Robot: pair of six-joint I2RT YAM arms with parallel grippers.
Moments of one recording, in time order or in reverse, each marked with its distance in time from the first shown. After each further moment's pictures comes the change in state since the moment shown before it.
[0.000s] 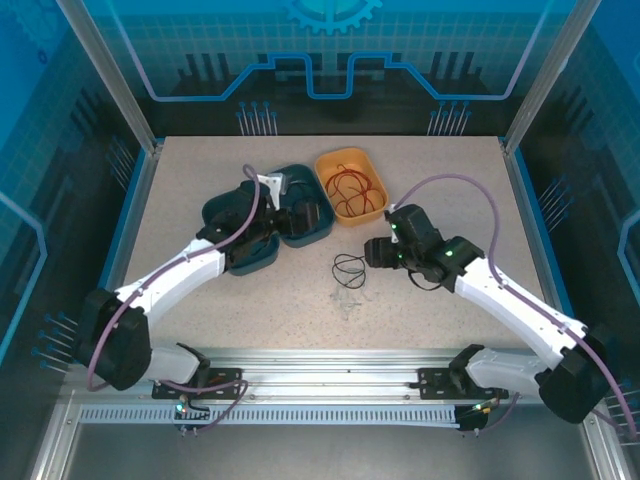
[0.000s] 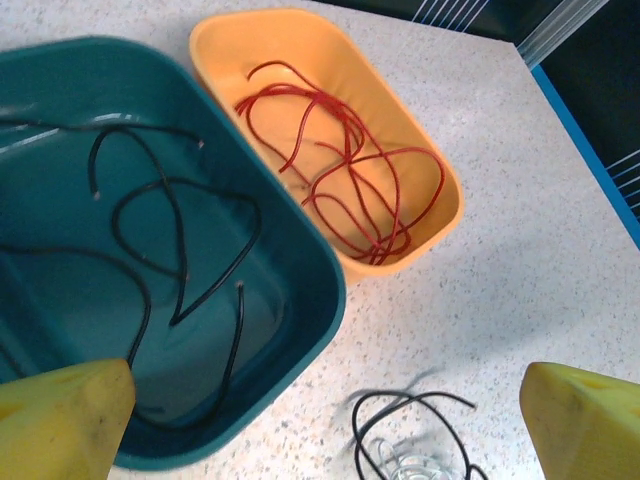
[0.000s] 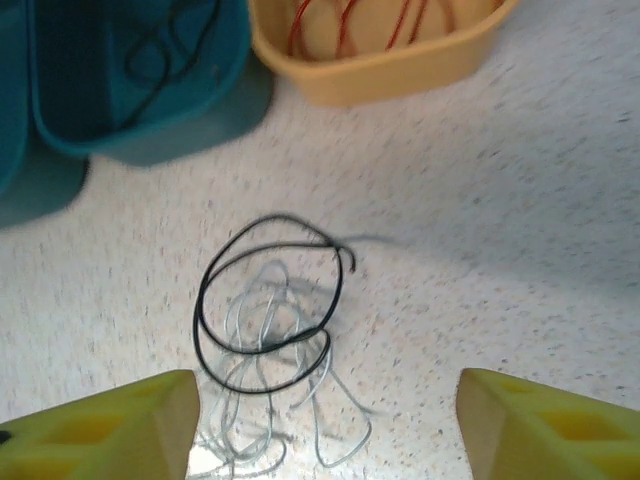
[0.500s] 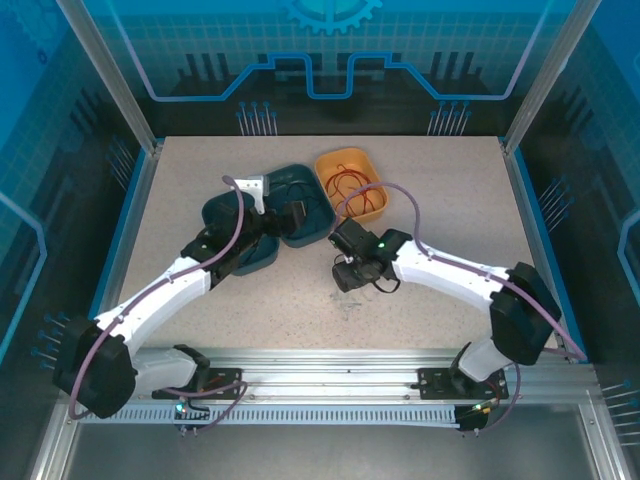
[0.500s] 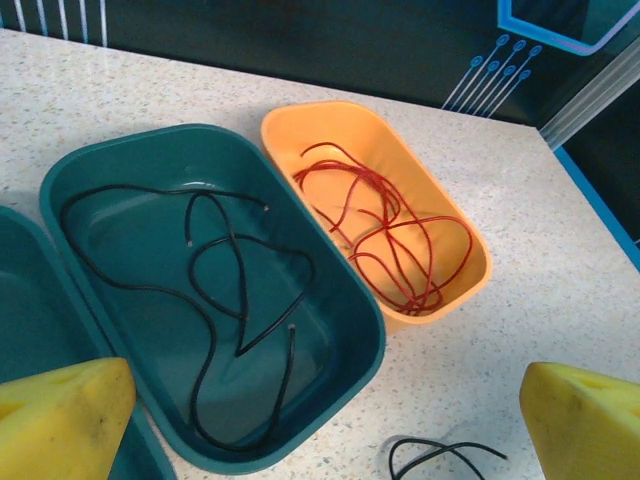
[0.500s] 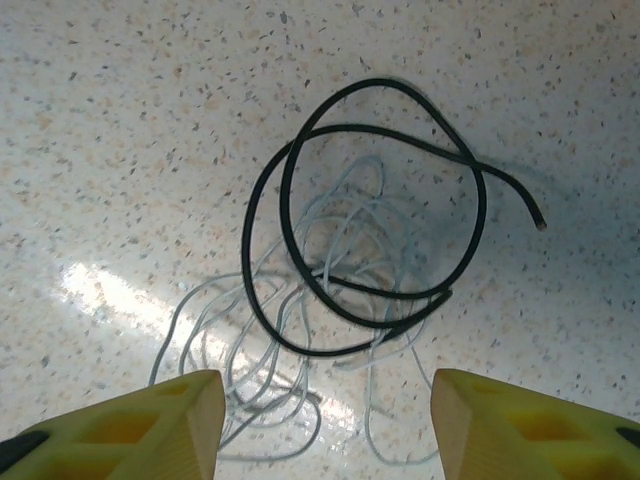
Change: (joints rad) left arm 0.008 -0.145 -0.097 0.069 -0.150 0.000; right arm 0.208 0.389 0.171 -0.104 0.050 -0.138
